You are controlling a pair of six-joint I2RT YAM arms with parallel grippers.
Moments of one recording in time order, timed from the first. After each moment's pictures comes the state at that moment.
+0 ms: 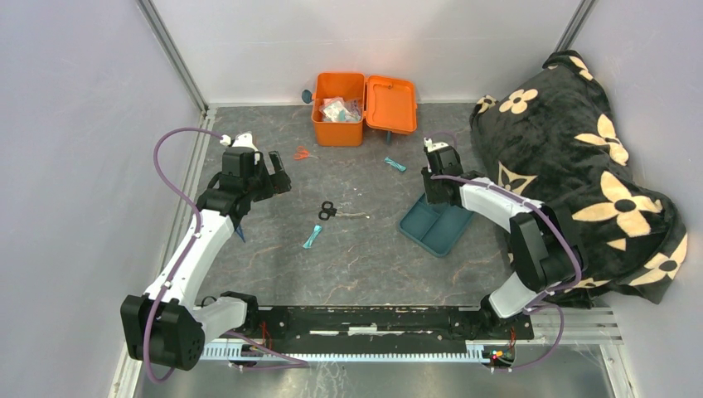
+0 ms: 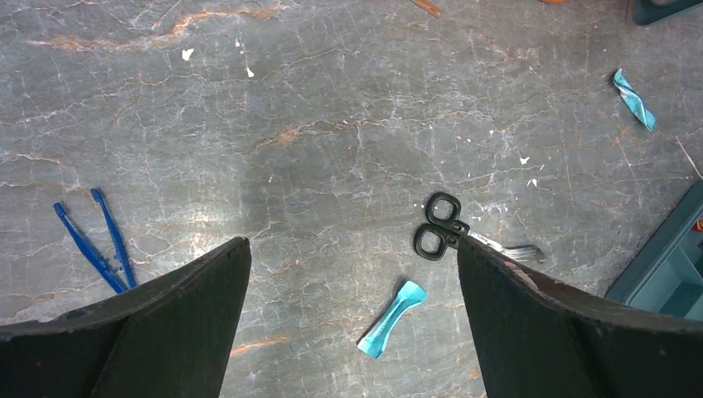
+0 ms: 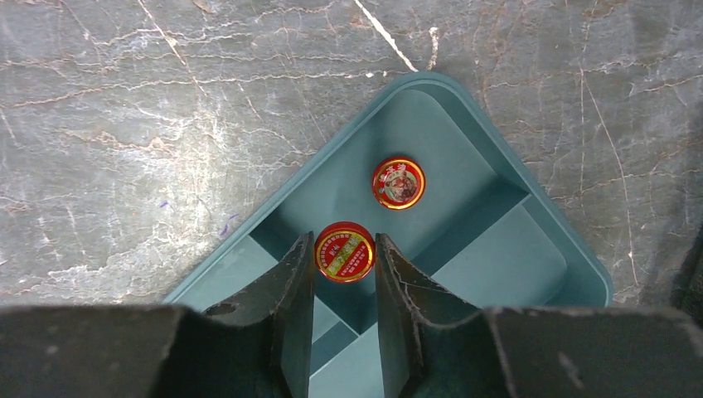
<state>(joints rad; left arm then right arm) -0.18 1.11 0.91 -0.47 -0.09 -0.40 0.38 1.60 0.95 -0.29 0.20 0.15</state>
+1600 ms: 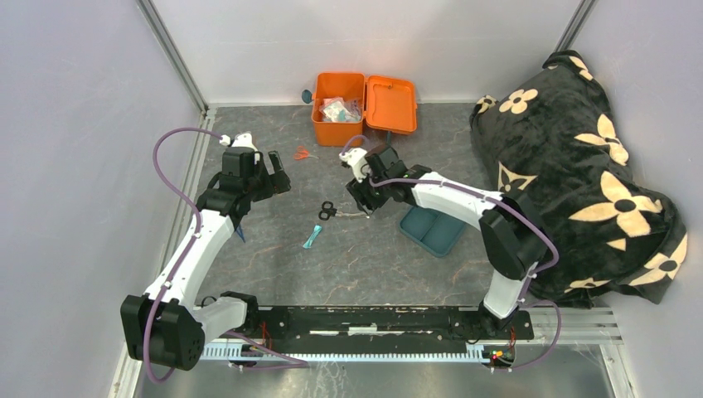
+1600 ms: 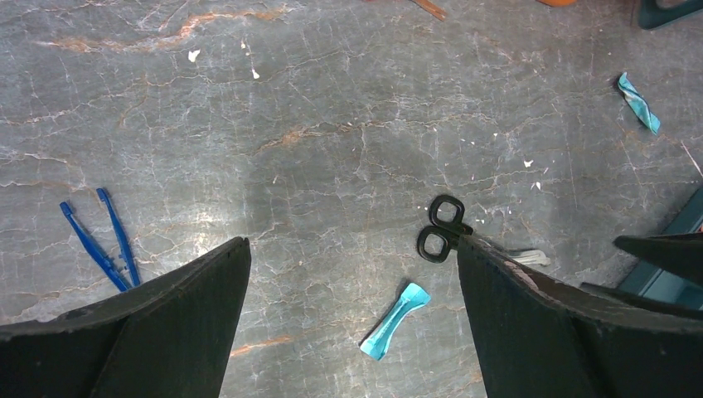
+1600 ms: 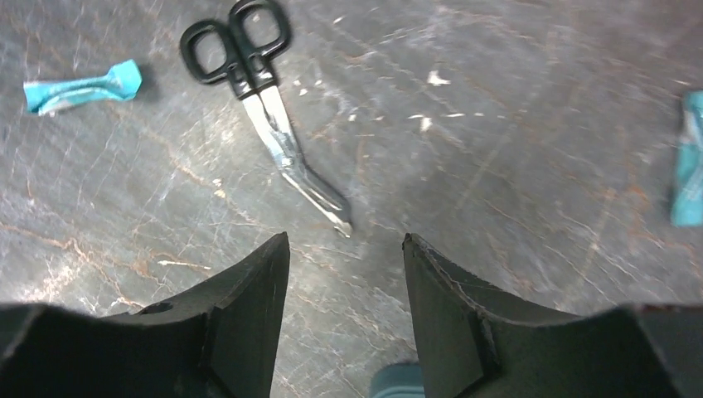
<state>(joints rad) -0.18 1.11 0.91 -0.47 -0.10 -0.40 0.71 1.76 1.24 -0.31 -0.12 -0.11</state>
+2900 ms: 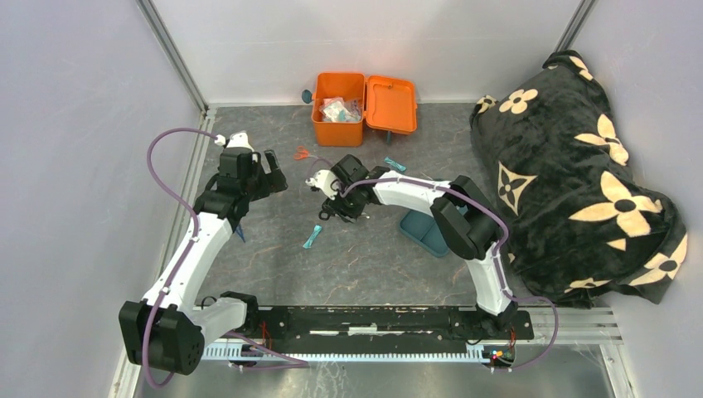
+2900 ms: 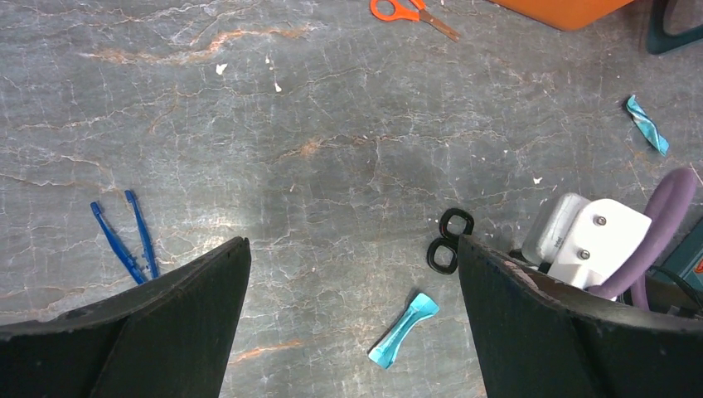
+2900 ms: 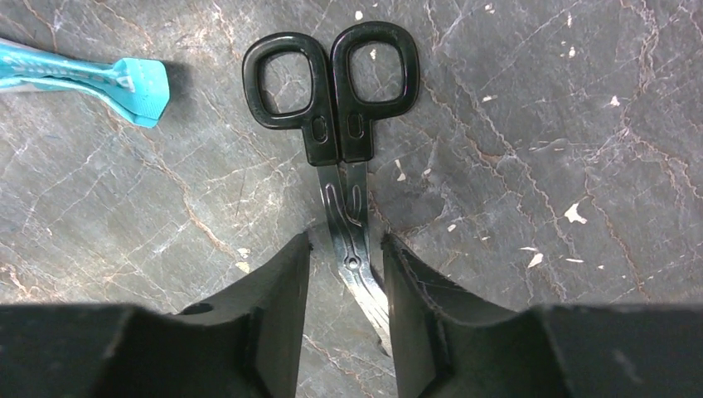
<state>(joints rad) -0.17 1.09 0.91 -0.47 -0.15 -0.40 0.82 2.12 1.54 -0.48 -0.15 -0.36</state>
